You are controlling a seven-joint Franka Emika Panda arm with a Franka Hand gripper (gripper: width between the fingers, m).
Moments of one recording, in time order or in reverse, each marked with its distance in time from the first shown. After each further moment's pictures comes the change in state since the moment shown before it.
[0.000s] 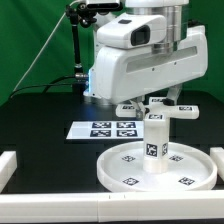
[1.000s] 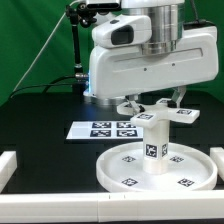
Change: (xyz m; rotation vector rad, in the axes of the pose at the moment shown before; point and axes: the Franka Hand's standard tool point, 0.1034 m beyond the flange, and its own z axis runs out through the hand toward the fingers) arm 0.002 0.002 0.000 0.023 0.035 0.426
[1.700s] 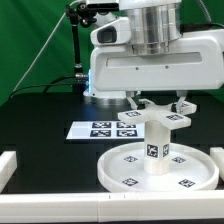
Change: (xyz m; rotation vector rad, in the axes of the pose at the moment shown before) arm 0.003 -0.004 0.001 0.038 0.041 0.678
